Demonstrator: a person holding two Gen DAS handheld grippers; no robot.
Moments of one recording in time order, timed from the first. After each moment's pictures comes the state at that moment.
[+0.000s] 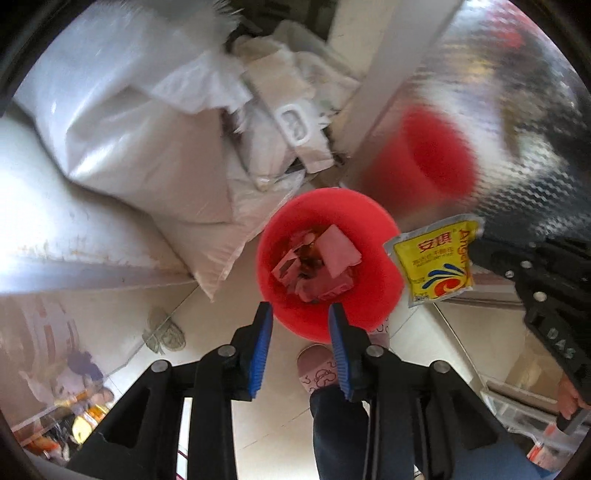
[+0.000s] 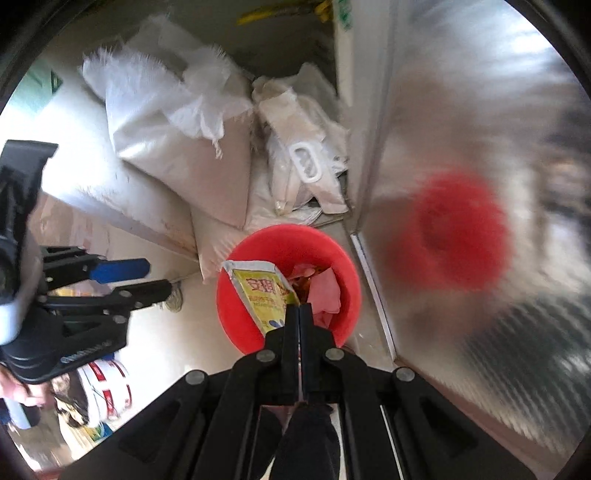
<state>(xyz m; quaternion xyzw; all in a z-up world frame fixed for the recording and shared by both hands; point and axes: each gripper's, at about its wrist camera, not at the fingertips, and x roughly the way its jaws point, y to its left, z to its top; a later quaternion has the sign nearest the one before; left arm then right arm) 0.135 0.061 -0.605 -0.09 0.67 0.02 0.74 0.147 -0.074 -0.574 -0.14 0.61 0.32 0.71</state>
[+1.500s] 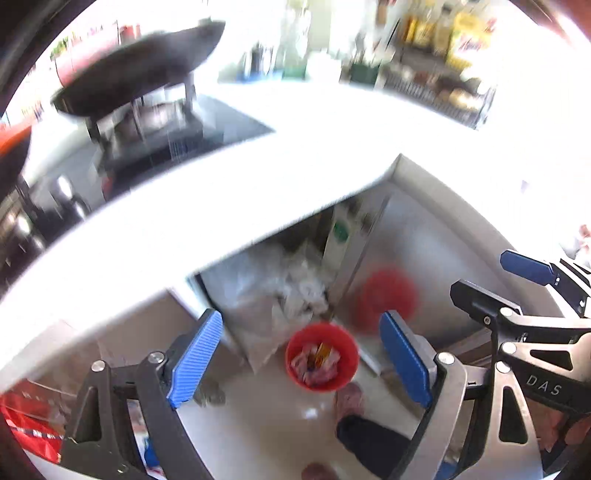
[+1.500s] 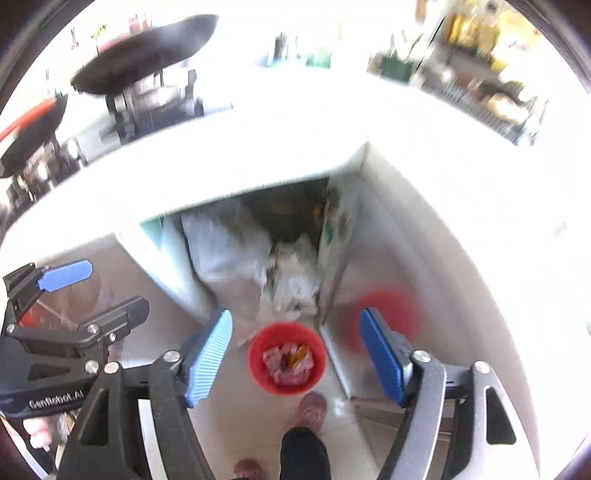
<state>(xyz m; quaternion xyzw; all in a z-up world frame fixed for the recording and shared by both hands) 0.026 0.053 -0.213 -0.07 0.44 0.08 0.89 0.051 -0.099 -0.222 -0.13 0.44 0.27 0.85</state>
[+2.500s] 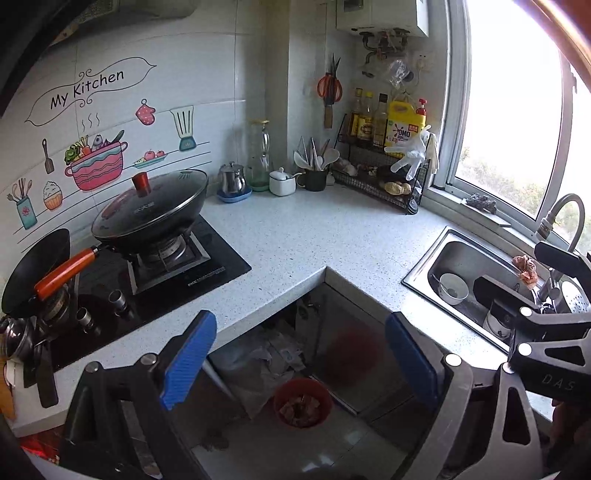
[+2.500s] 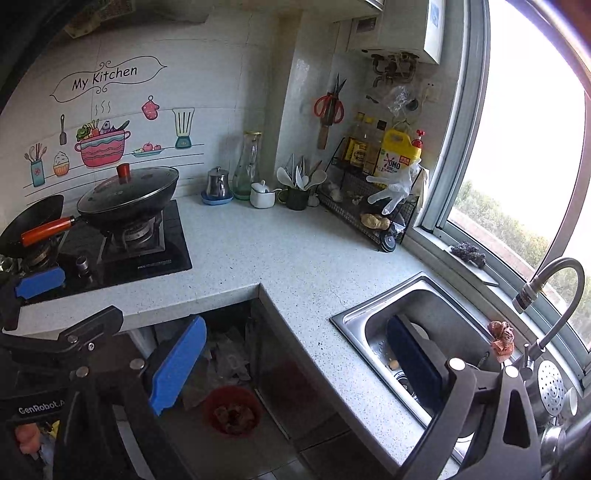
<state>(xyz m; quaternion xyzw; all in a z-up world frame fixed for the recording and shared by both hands) -0.052 -0.006 -0.016 -0.03 0.32 0.05 0.94 -0.026 -0.180 -0.023 -0.13 0.30 0.16 0.93</state>
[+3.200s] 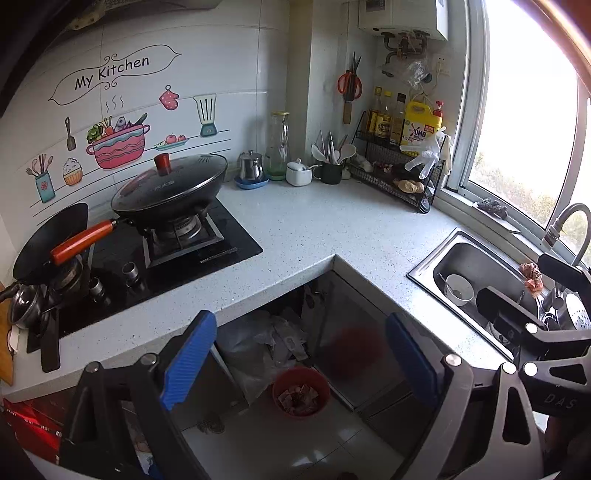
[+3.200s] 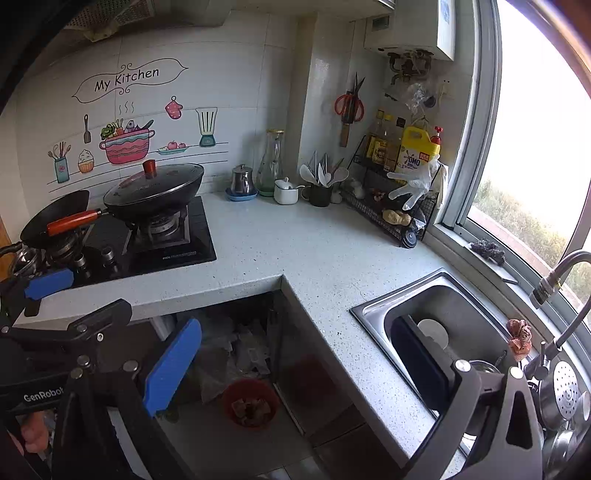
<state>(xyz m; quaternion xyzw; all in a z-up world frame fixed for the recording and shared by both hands) -0.080 -0.019 -0.018 -0.06 0.33 0.09 0.94 -0.050 -0.182 -0.021 -0.12 0.30 0.20 0.92</state>
